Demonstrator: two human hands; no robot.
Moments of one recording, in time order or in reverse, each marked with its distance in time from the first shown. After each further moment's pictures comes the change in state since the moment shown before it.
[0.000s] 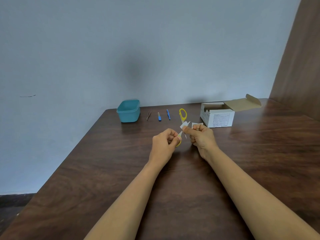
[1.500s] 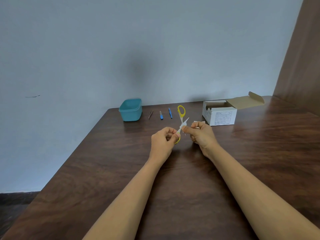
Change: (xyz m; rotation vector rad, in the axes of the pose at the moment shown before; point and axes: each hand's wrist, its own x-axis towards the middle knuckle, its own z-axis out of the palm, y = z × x) left_hand 0.000 0.001 -0.003 -0.031 0.046 -0.075; right_hand -0.002 -0.003 -0.001 -0.172 -0.081 -0.013
